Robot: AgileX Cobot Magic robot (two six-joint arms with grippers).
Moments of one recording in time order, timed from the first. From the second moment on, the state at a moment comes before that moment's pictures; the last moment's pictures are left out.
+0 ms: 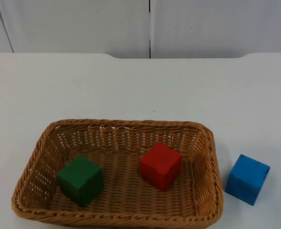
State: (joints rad) right arm 0.78 0.38 -0.64 0.06 0.80 -0.16; left arm -0.35 0.00 -0.55 -0.07 1.14 0.09
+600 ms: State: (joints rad) right arm 0.78 0.03 -0.58 -0.06 1.02 0.02; left arm -0.35 0.00 -0.53 -0.07 1.14 0.06
